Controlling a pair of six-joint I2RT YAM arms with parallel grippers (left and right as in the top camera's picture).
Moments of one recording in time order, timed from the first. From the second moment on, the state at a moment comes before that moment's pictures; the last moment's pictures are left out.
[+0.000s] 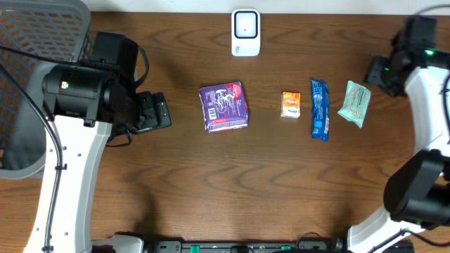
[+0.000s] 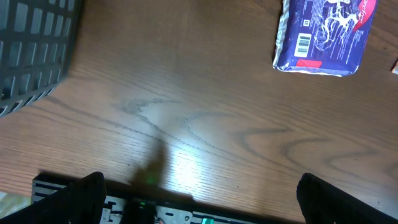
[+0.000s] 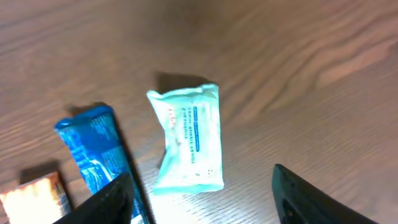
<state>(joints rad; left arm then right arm) -0.17 1.48 1.79 -1.67 -0.01 -0.43 -0.24 1.85 1.62 -0.93 0.04 0.18</state>
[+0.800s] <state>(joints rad) -0.17 1.48 1.79 -1.67 -0.01 -0.43 -0.35 2.20 1.62 -0.82 -0.27 0.20</state>
